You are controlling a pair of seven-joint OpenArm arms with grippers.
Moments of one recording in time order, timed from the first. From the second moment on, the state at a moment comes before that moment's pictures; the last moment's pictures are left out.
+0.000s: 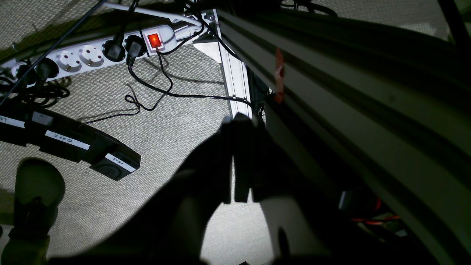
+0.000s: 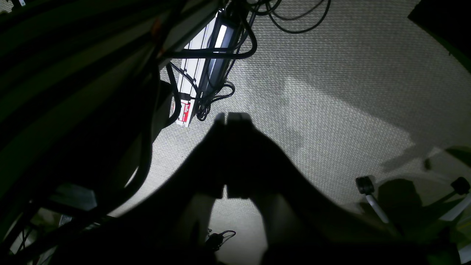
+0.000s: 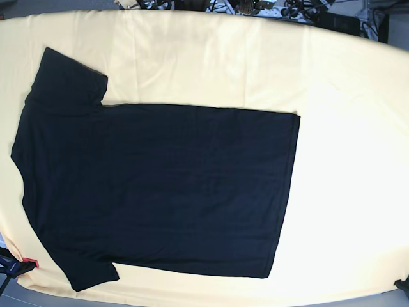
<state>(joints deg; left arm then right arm) 10.7 -3.6 27.2 24.8 -21.8 -10.6 8.5 -8.9 1.3 -14.6 29.2 -1.9 7.4 -22.8</state>
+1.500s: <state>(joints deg) 37.5 -17.4 27.2 62.2 -10.8 -13.1 24.4 -36.9 13.1 -14.5 61.5 -2.5 21.1 -36.6</state>
